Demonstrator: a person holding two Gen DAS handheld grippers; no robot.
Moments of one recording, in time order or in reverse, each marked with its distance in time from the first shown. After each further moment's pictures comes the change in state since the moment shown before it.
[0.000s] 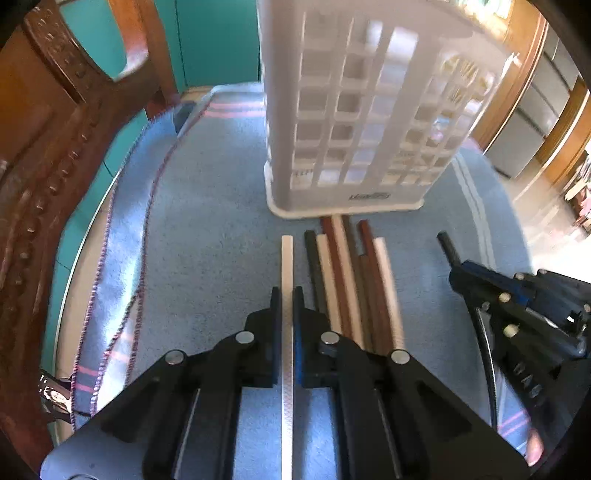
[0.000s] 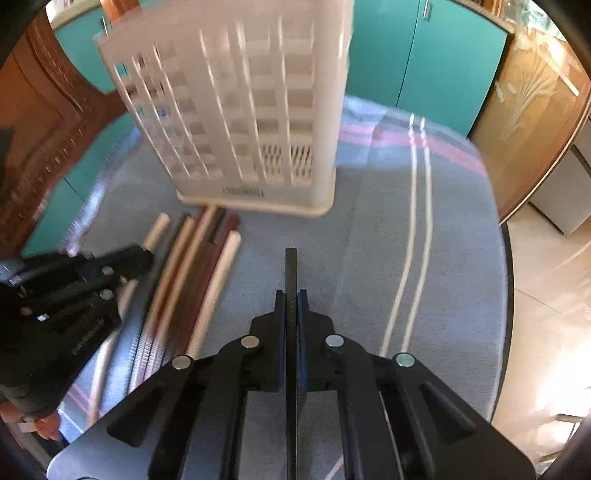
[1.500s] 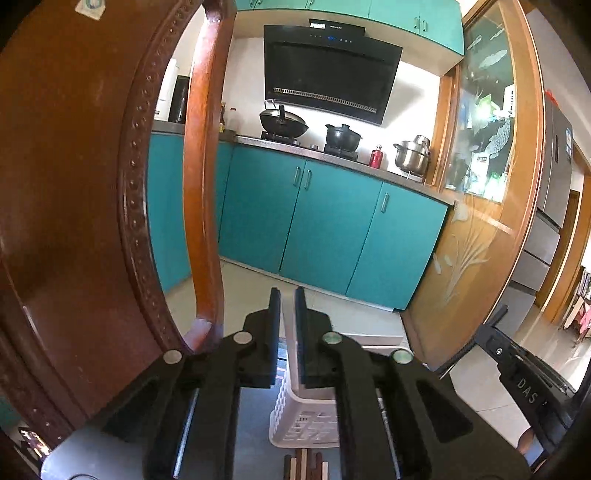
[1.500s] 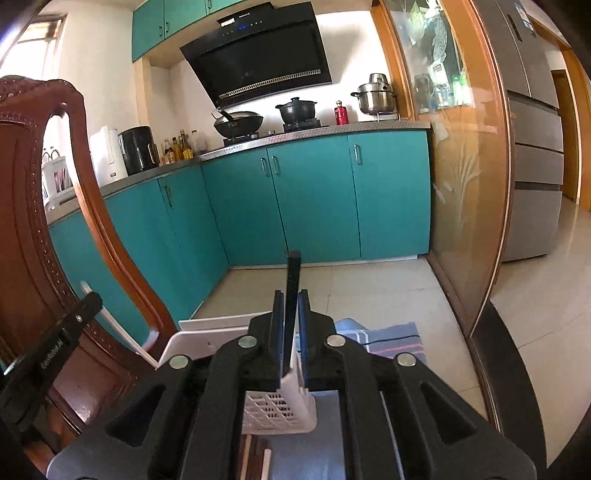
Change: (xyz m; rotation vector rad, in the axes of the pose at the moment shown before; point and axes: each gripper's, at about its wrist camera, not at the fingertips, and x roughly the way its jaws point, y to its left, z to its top) left arm -0.142 0.016 0.089 -0.206 -0.709 0.025; right arm -0.146 -0.039 0.065 0.230 -0.611 -0.057
